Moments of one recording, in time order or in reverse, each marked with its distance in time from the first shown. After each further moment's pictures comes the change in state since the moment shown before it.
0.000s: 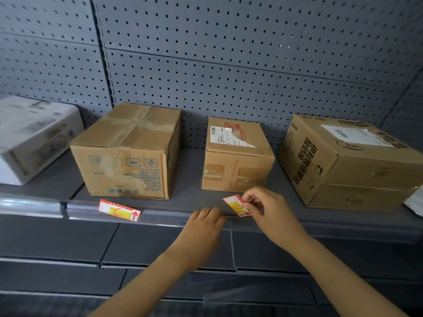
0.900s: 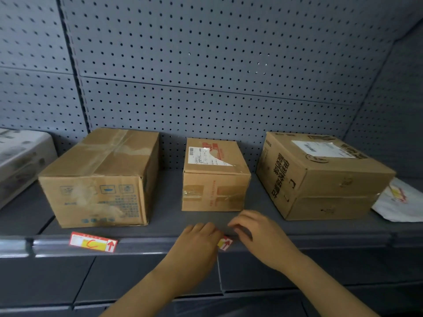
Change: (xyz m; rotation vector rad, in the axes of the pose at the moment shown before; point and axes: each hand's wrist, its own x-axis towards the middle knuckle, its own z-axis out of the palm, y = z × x) left_hand 0.019 0.014 -0.028 -0.100 0.079 0.124; right_hand -0.012 0.013 -0.016 -0.214 -0.079 -0.107
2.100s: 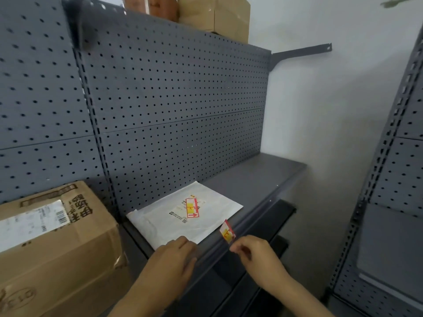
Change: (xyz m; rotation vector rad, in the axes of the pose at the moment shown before) left_hand 0.400 0.350 0.148 -0.285 -0.107 0.400; right_hand -0.290 0.408 -0.216 0.046 0.401 0.856
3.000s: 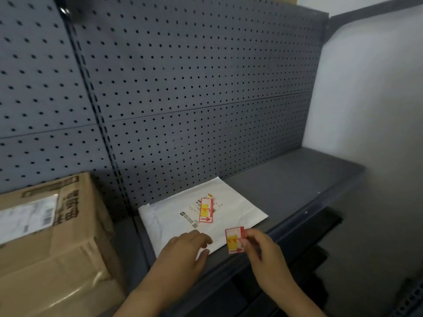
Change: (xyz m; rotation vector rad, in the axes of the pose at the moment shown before) left_hand 0.065 -0.011 0.035 -0.013 0.049 -0.173; right_hand 0.071 0.032 0.015 0.330 -0.045 0.041
